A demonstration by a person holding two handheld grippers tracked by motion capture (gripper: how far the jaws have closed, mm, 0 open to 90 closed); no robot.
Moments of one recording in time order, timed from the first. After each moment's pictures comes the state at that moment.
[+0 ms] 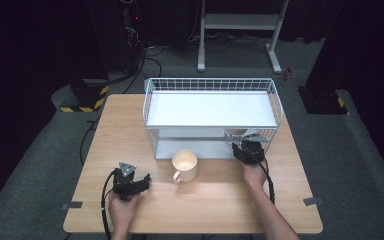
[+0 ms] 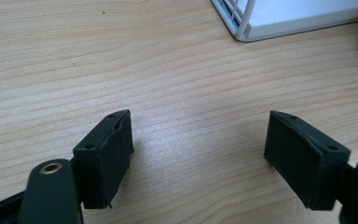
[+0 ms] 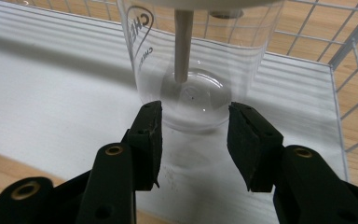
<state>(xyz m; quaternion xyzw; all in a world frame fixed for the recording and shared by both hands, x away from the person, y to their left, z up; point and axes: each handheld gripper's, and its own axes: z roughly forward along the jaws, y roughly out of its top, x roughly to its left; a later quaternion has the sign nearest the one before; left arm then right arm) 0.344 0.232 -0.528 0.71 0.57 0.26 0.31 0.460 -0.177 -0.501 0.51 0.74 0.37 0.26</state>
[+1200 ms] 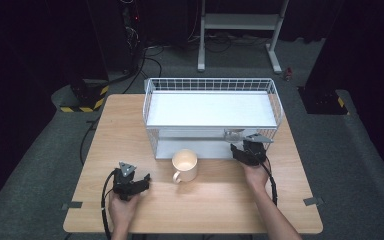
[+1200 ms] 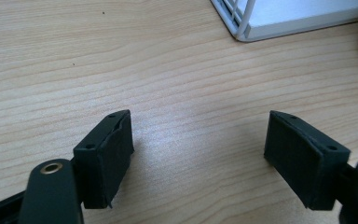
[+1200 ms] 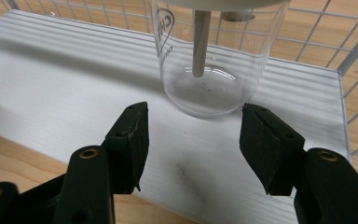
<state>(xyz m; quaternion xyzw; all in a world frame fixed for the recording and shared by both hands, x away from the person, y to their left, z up) 0.344 0.232 -0.528 0.71 0.57 0.26 0.32 0.451 -0.183 -0.491 0.49 0.74 0.39 0.24</state>
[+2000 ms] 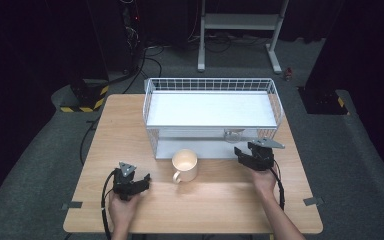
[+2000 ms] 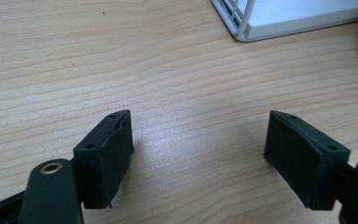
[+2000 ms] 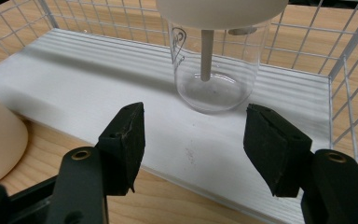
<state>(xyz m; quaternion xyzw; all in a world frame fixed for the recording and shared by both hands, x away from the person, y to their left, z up) 0.344 0.232 -0.528 0.71 0.57 0.26 0.31 0.427 -0.201 -0.477 0.47 0.73 0.43 0.22</state>
